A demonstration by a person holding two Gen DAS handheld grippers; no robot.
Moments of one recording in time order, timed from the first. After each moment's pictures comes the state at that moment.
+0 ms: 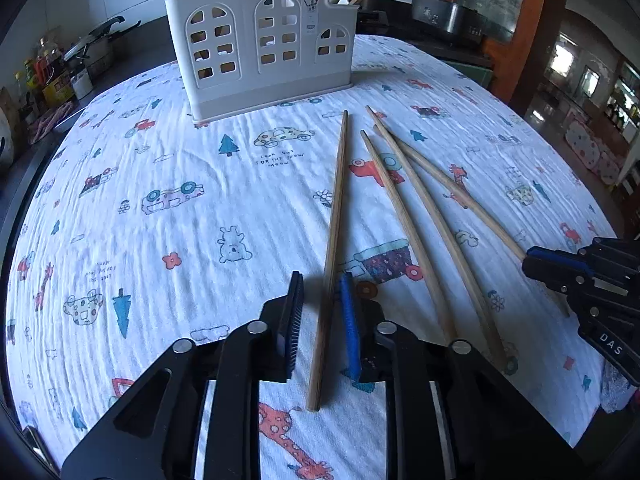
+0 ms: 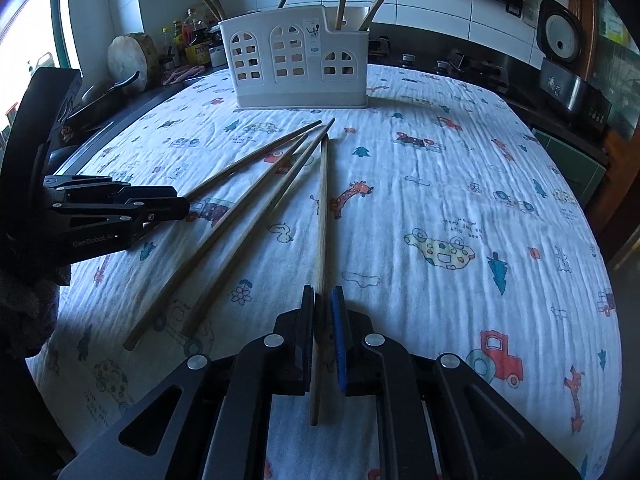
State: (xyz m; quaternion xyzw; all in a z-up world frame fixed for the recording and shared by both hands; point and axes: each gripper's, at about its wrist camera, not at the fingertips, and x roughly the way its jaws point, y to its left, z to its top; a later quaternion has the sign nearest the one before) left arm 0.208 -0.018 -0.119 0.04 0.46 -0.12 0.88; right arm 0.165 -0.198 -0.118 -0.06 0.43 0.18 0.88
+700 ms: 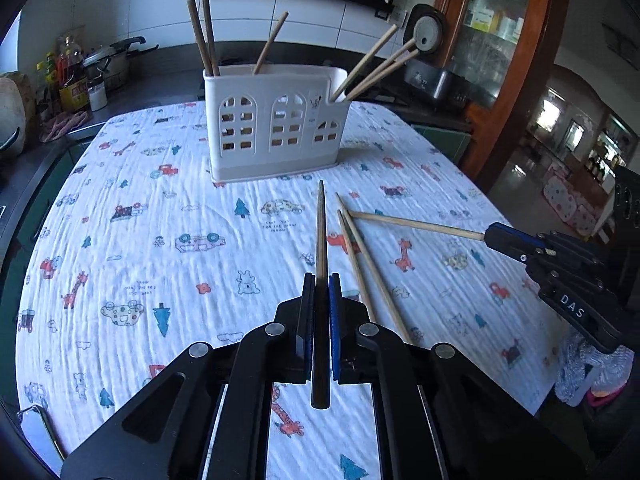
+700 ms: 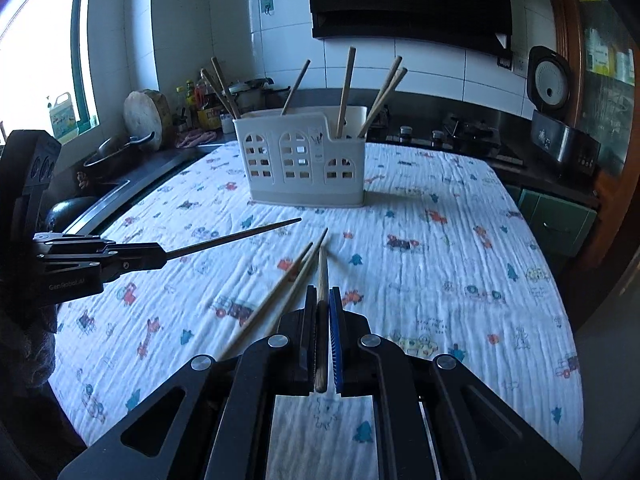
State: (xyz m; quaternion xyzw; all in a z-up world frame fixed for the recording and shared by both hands) left arm 0.169 0.009 -0.037 -0.05 0.38 -0.14 0.91; right arm 0.164 -0.202 -0.039 -0.04 0.32 0.20 0.93
